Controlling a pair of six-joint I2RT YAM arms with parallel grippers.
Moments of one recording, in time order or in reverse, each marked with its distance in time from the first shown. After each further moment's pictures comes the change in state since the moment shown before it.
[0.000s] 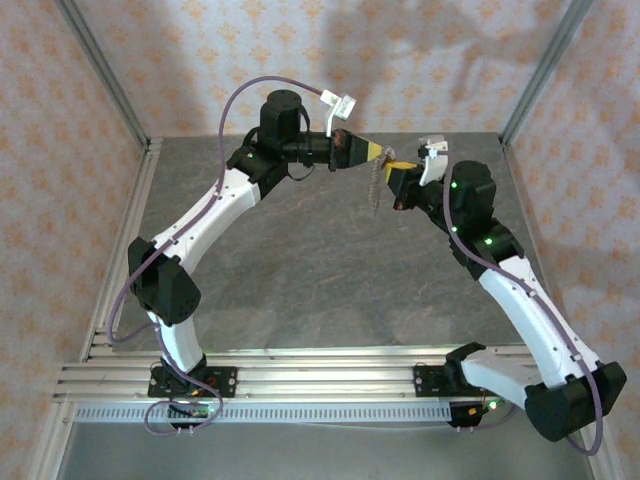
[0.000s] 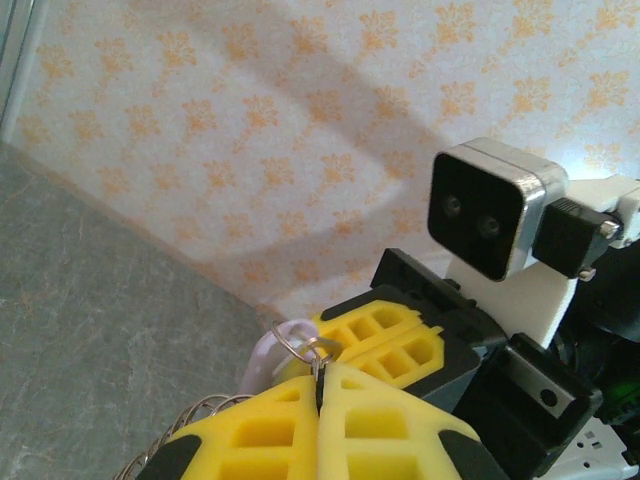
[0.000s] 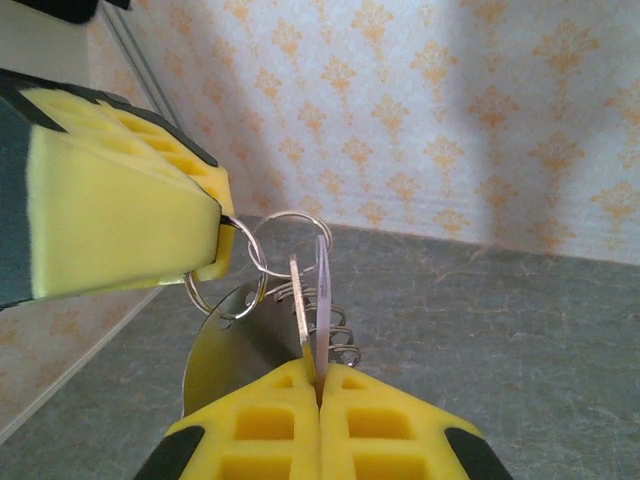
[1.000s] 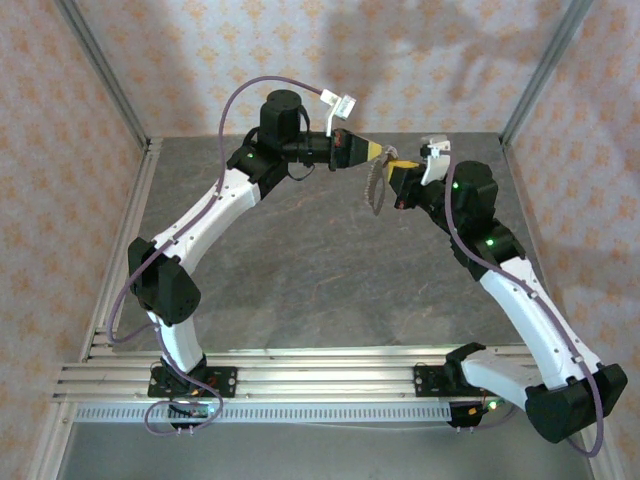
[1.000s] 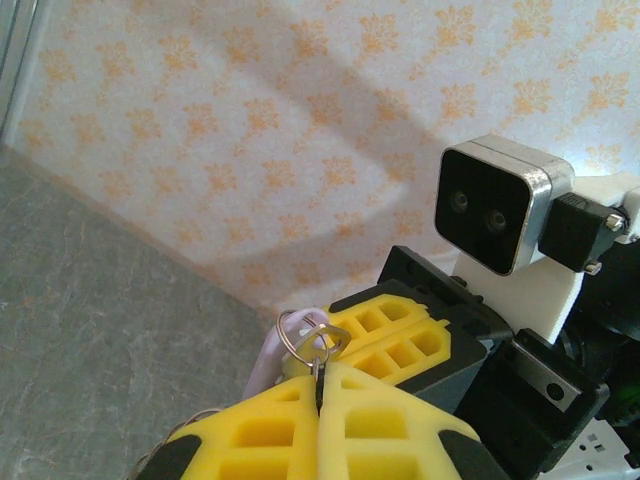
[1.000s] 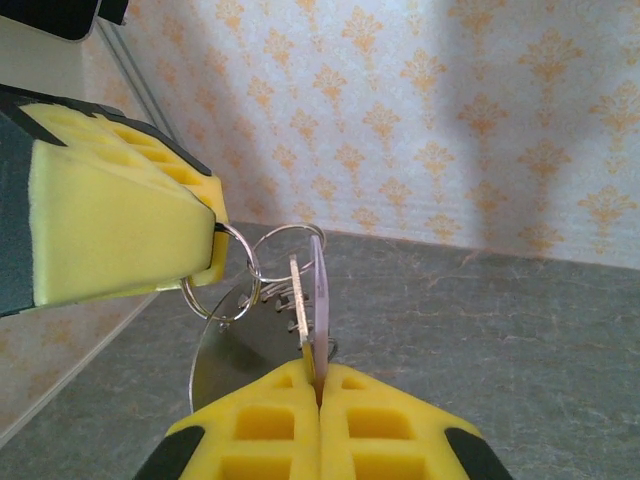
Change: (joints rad) left arm 0.000 0.000 -0.001 0.007 -0.003 0.000; right arm -0.001 -0.007 0.010 -0.003 0.022 0.006
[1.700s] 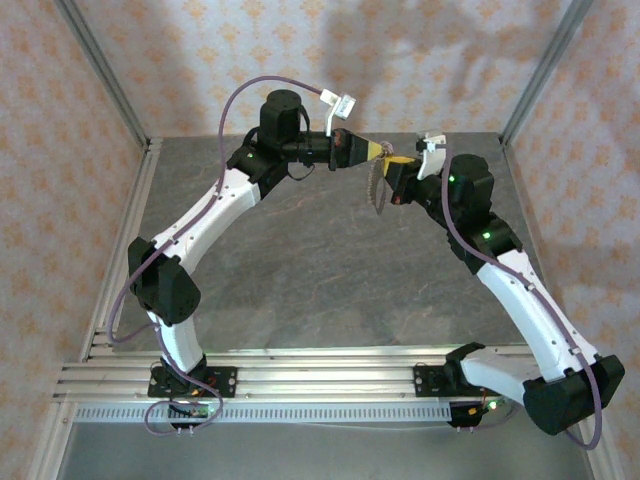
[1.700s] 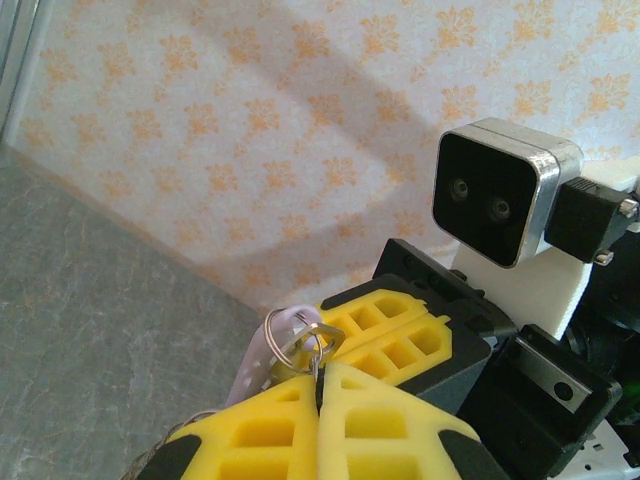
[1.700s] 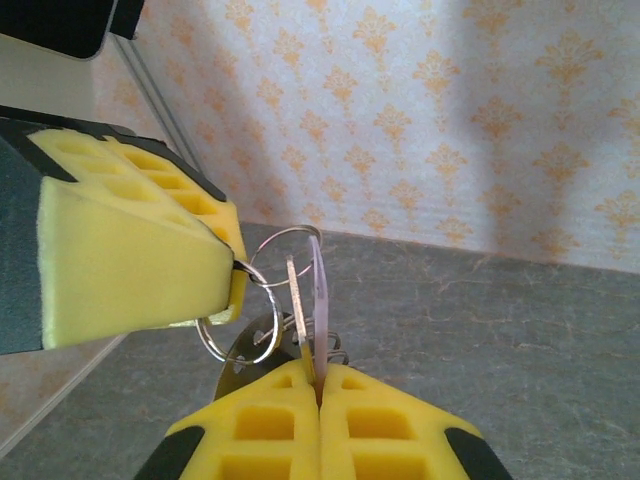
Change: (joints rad) left arm 0.000 0.000 0.000 0.000 -0.003 -0.004; right arm 0.011 0.035 0.038 -0.008 0.001 0.001
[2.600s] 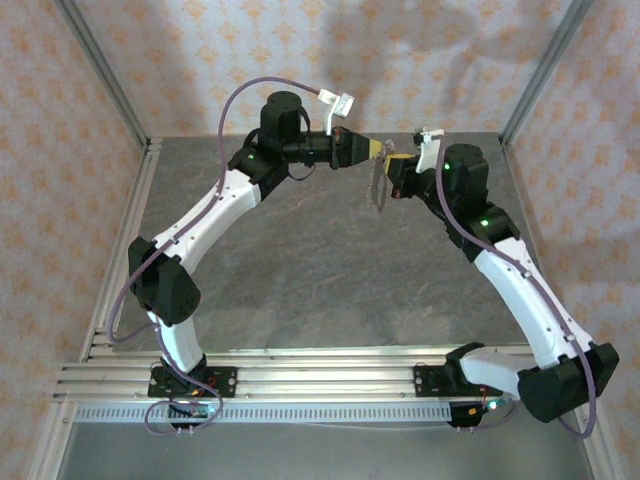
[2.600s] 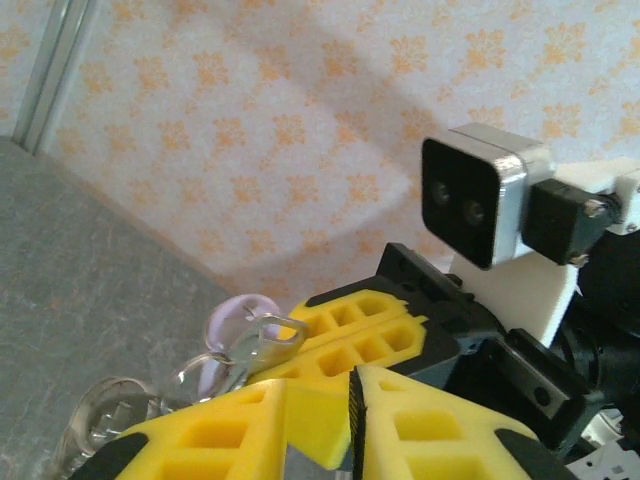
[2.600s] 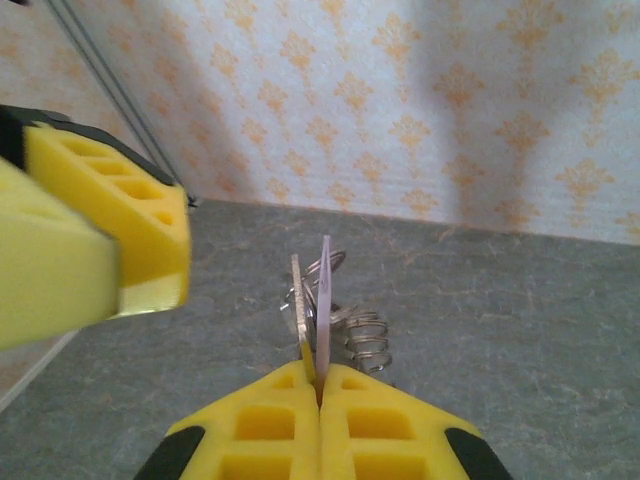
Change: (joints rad) left arm 0.000 0.000 -0.023 0.026 -0.074 -0.025; right arm -0.018 0.081 0.076 -0.096 0.033 -0.020
